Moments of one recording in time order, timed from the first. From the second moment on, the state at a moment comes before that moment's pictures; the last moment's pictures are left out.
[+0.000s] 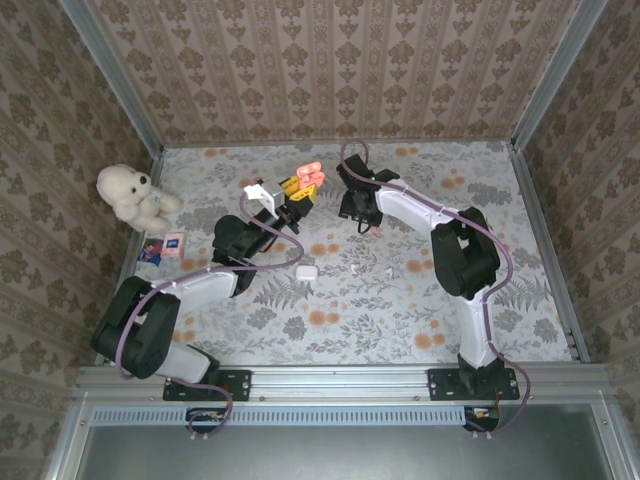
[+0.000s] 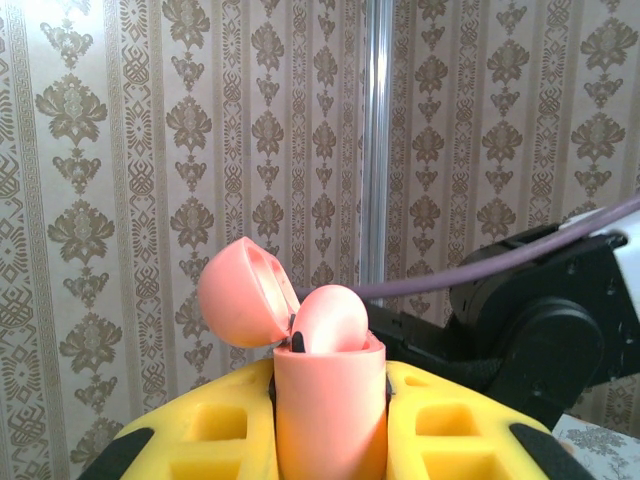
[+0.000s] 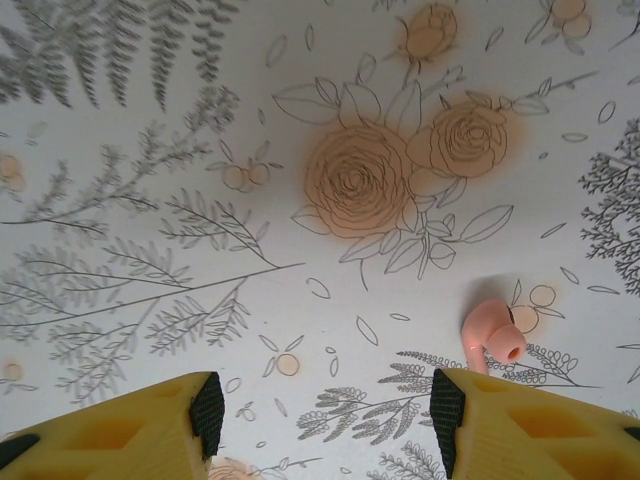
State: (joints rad) left arm -0.56 1.43 0.61 1.18 0.38 -0.15; right arm 0.50 2.10 1.69 -0.77 0.16 0.76
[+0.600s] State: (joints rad) left arm -0.56 1.43 0.61 1.18 0.38 -0.15; right arm 0.47 2.12 1.59 -0.72 0.14 0.79
